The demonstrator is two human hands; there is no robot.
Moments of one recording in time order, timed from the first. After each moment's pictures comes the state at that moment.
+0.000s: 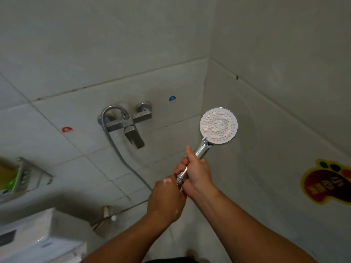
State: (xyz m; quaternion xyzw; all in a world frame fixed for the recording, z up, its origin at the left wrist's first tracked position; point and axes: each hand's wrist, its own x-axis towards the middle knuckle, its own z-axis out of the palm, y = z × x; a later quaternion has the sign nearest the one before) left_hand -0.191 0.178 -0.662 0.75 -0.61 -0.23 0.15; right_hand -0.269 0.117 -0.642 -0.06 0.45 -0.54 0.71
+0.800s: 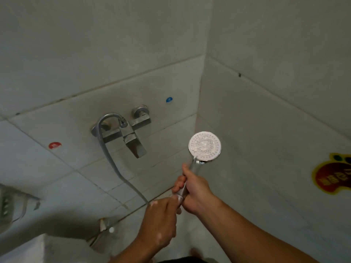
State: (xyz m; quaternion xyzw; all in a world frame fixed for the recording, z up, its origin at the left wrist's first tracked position) left_hand -0.123 0.192 -0.654 0.66 -0.56 -0.44 0.24; right_hand -0.230 0.118 -0.684 0.03 0.49 -0.48 0.73
